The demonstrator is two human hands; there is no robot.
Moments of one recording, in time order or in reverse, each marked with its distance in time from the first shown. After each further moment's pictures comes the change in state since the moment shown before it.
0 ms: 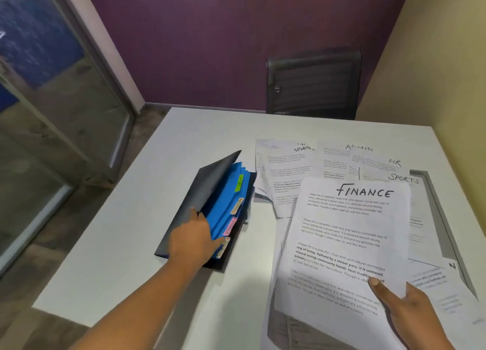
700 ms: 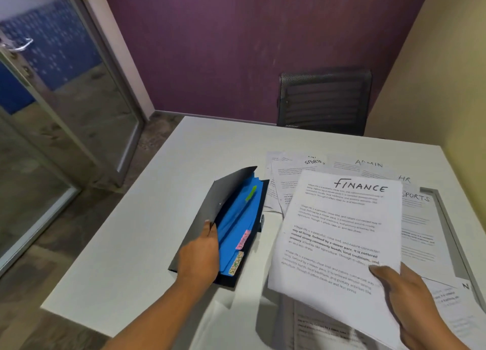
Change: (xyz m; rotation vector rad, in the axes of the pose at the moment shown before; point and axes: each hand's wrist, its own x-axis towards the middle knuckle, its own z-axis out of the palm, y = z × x) left_hand -0.015 -0.023 0.019 -0.183 0.082 0.067; right_hand -0.002 -0.054 0.032 0.248 -0.033 0.083
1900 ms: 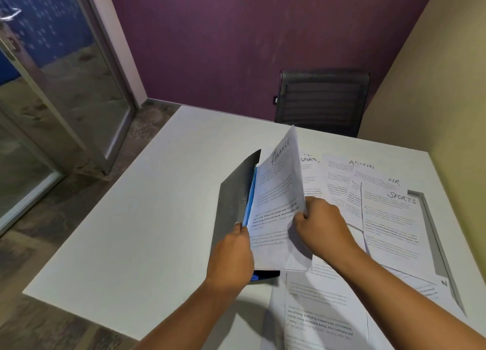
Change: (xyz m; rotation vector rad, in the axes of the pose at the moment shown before) left_hand -0.034 0.062 -0.028 -0.400 -0.059 0.103; right_hand -0.005 -0.069 0.114 -0.928 -0.194 -0.511
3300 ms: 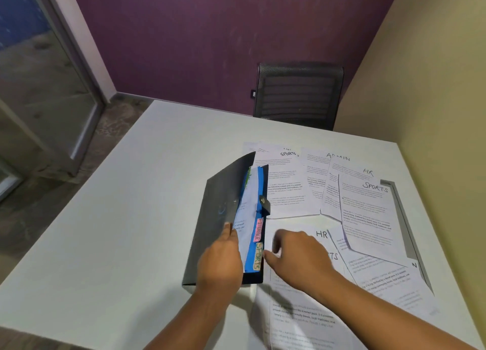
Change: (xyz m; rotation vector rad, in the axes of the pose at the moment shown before) left_hand 0.006 0.001 0.020 0.080 -0.067 -0.027; right_hand -0.026 0.026 0.040 -0.371 -0.149 -0.015
